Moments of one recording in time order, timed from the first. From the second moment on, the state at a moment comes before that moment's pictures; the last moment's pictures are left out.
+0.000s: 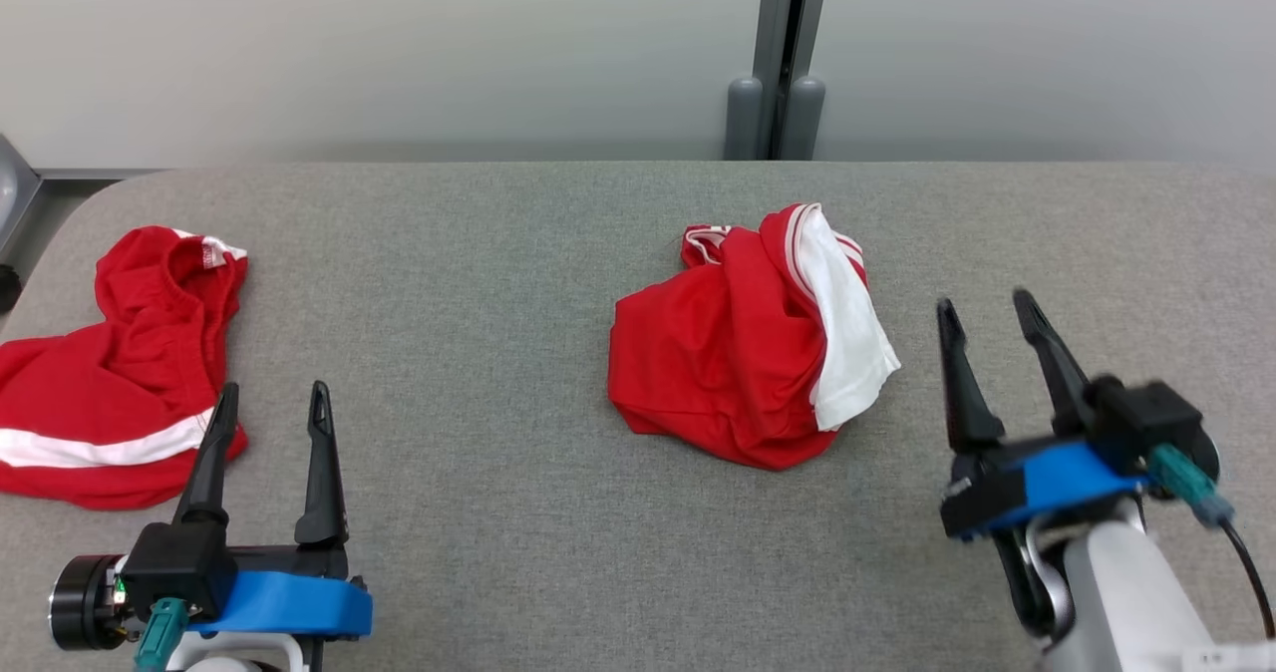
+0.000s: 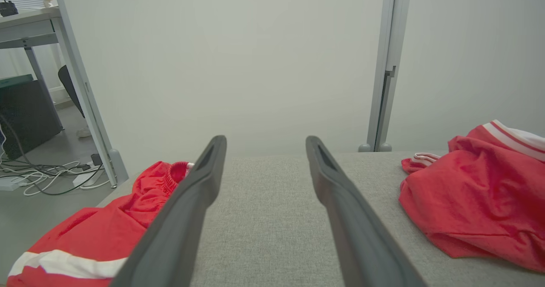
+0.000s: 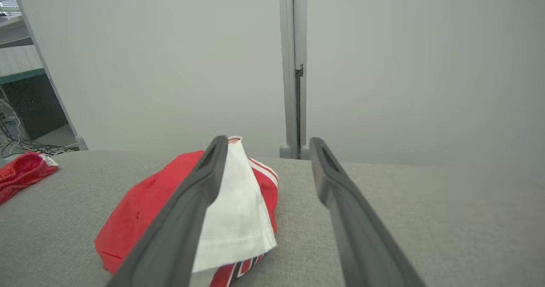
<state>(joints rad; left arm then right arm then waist) -0.04 0.11 0.02 0.14 -0.08 -0.09 -0.26 -0.26 -0.05 -0.01 0.32 0.12 0.13 -0.26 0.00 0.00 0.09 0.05</state>
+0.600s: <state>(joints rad) -0.12 0.08 -0.01 0.16 -0.07 -0.11 -0.26 -0.70 -0.13 0.16 0.71 0.12 0.13 0.05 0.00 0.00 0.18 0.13</state>
